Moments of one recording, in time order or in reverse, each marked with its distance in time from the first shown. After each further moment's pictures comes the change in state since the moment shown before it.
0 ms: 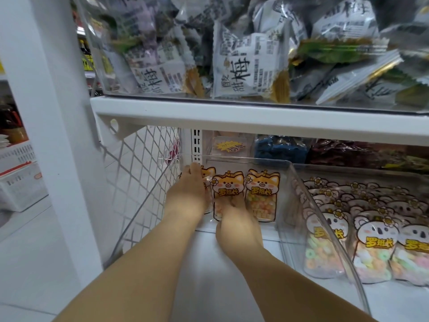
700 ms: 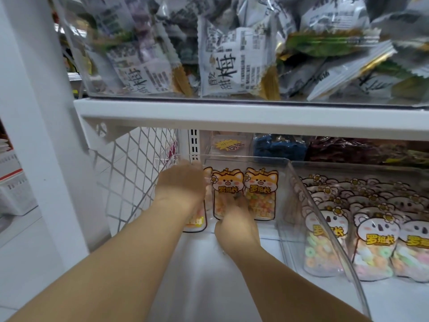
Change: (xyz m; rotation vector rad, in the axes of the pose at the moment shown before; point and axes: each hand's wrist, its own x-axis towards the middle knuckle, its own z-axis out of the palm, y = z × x) left_hand 0.005 0.011 -0.034 0.467 -0.003 0.149; right_hand 0.005 0.000 0.004 0.135 -0.053 0.138
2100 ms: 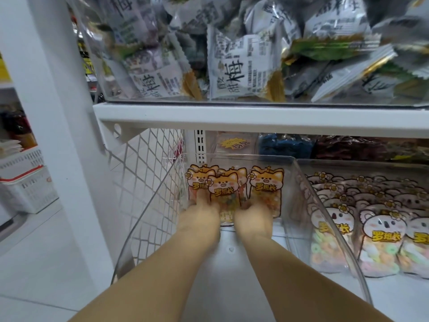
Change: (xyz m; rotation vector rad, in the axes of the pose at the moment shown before) left_hand -0.047 0.019 0.051 -0.131 -0.311 0.086; right_hand 0.006 0.004 -0.013 0.414 0.067 0.376
